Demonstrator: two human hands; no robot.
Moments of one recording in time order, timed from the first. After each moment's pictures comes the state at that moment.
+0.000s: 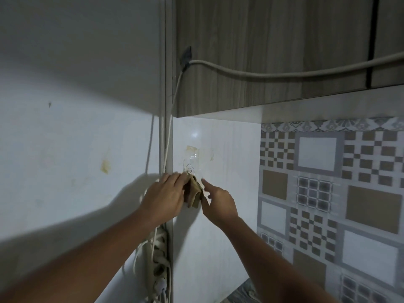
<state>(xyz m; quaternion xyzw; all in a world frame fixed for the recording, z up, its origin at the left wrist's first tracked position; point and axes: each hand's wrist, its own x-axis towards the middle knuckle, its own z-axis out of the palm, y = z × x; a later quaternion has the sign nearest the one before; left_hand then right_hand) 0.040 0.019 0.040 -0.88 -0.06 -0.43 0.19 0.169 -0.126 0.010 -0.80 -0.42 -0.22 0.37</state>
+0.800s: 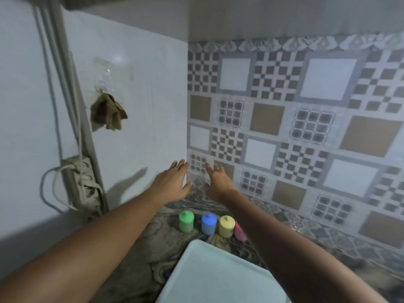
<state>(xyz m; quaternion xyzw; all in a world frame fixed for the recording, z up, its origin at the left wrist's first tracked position) 0.097 -0.168 -0.113 -0.99 0.04 -0.13 -0.05 0.172 -0.340 -0.133 -0.96 -0.22 -0.05 0.16</state>
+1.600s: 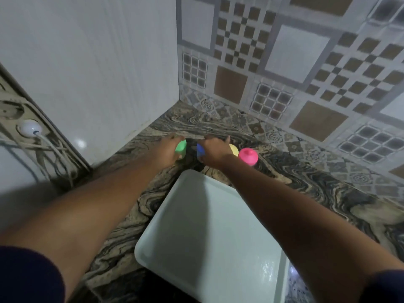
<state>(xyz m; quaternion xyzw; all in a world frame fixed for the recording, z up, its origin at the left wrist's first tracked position) 0.178 -0.160 -0.329 -0.98 0.00 0.03 -0.20 0.225 -0.348 -0.306 -0.95 -0.27 0.12 0.05</state>
